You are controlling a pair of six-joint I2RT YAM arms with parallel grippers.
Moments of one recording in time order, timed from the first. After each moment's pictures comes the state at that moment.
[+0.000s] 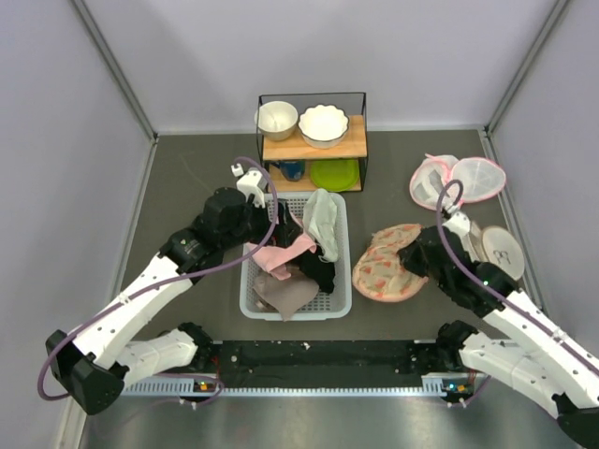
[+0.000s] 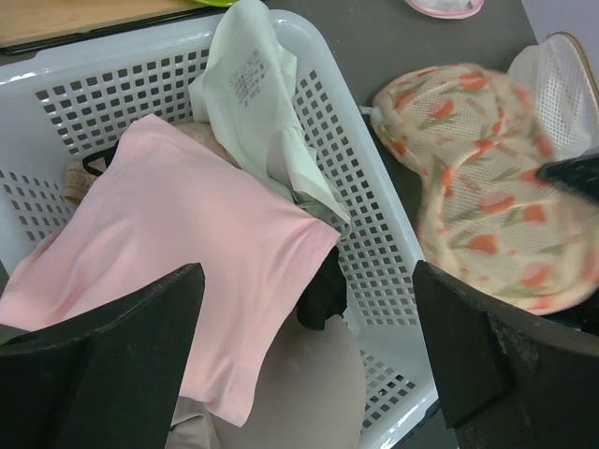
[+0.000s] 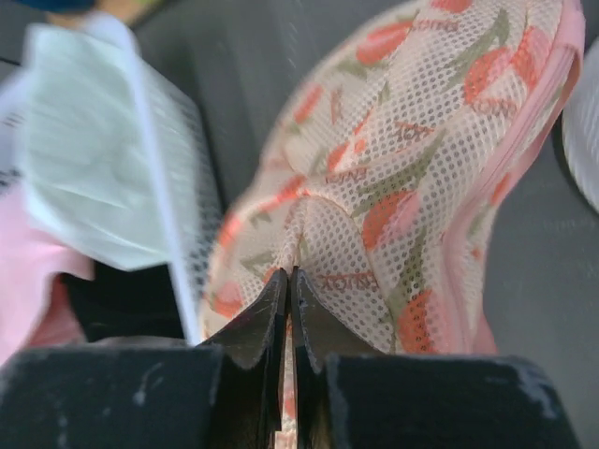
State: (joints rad) left arm -0.65 1.02 0.98 -0.44 0.08 -0.46; right arm 0.69 0.69 0.68 -0.73 0.38 0.99
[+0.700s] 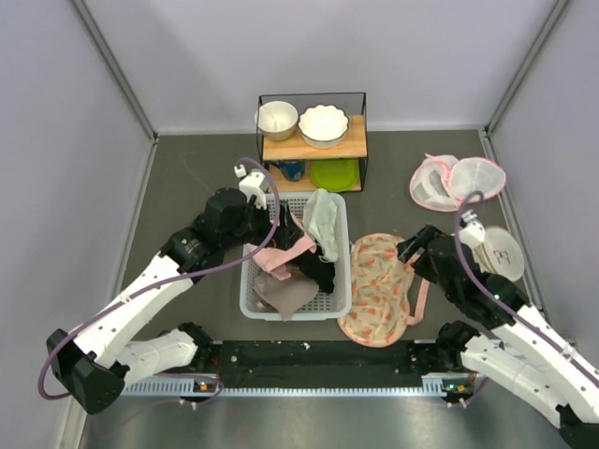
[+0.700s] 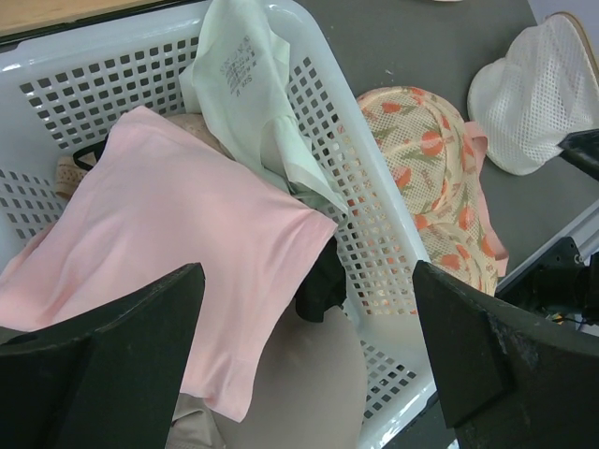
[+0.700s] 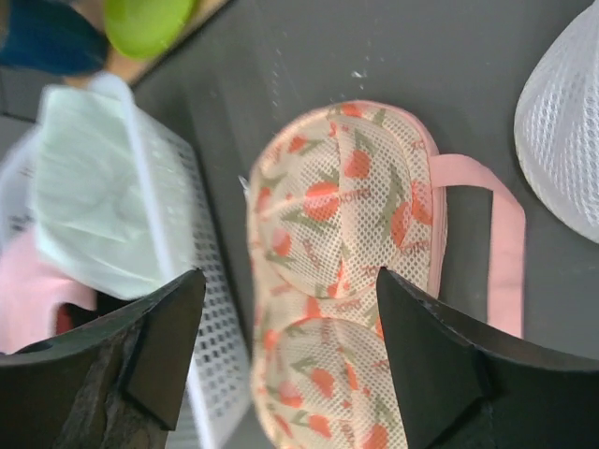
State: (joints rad) left arm -0.65 1.02 0.98 -0.45 0.10 -0.44; right arm 0.69 0.54 0.68 -0.75 0.51 1.06
